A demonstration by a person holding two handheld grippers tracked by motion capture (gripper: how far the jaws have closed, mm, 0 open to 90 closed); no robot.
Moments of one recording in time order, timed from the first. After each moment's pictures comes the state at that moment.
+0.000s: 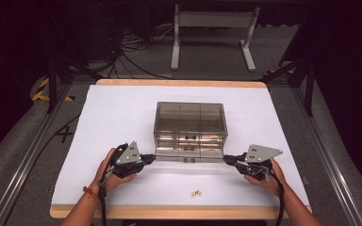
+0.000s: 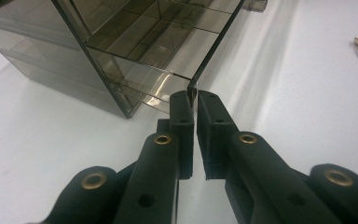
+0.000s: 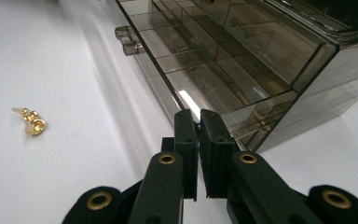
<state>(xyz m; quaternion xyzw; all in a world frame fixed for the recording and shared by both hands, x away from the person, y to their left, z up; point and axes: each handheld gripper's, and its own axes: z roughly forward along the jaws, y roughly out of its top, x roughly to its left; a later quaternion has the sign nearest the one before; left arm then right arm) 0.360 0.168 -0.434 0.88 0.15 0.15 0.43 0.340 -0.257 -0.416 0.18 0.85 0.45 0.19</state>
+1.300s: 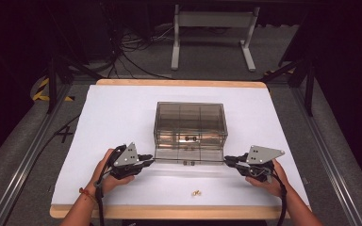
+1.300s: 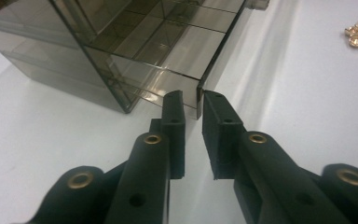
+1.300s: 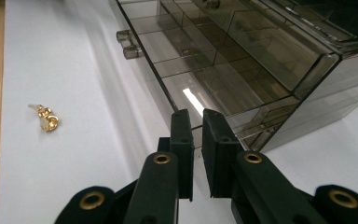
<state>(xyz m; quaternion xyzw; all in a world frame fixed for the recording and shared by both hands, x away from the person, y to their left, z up) 0.356 0.174 -0.430 0.88 0.14 0.15 0.43 0.335 -0.259 -0.409 0.17 0.86 0.45 0.18</state>
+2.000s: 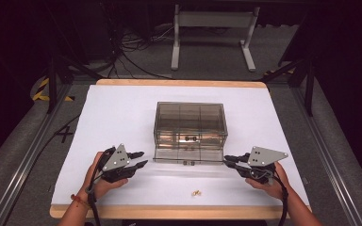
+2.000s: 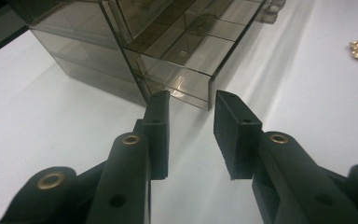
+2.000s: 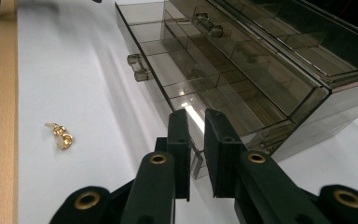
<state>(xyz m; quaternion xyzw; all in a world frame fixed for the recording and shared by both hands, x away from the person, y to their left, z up) 0.336 0.194 -0.424 0.85 0.18 0.19 0.45 0.322 -0.252 -0.395 0.16 0.85 0.46 0.20</state>
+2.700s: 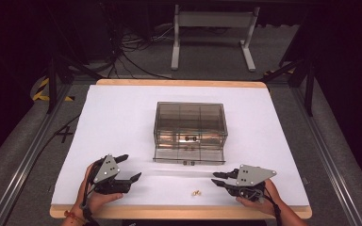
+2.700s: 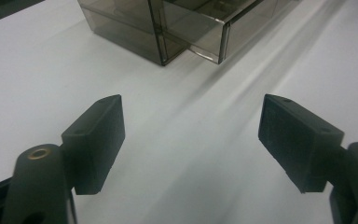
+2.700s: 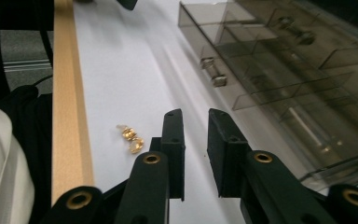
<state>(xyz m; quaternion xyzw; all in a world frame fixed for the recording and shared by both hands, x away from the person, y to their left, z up) 0.312 0.210 -0.449 0.82 0.26 0.20 0.46 0.286 -0.220 -0.413 0.13 0.86 0.46 0.17</state>
